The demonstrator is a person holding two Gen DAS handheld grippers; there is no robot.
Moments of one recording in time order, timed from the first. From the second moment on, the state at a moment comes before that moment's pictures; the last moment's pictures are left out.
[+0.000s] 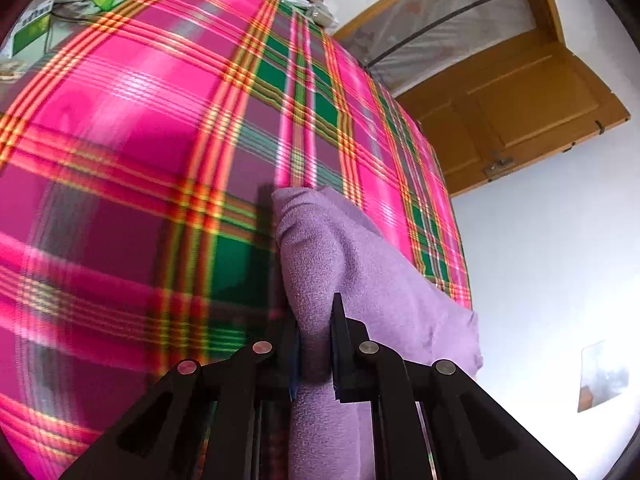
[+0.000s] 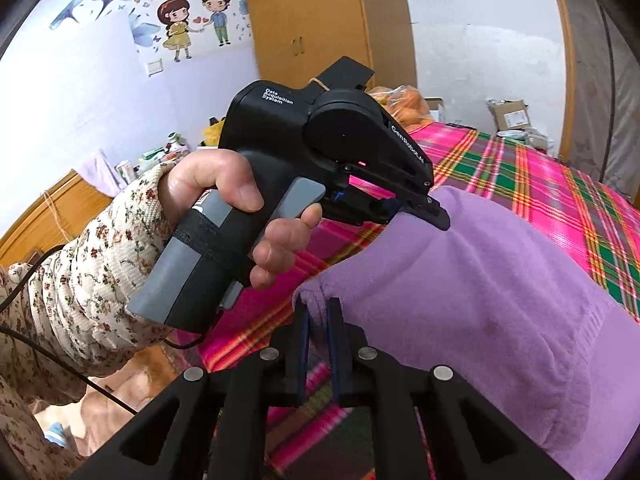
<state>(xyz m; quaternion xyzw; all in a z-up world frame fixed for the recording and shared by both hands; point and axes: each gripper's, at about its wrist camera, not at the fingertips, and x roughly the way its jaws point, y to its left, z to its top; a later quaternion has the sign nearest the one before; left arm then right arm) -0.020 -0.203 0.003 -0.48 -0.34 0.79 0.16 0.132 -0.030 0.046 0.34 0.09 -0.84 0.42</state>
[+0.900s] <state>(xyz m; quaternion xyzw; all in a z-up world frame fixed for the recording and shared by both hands) 0.033 -0.298 -0.004 -0.48 -0.36 0.79 0.08 0.153 -0.105 0.039 0.35 0.10 -0.78 0.51</state>
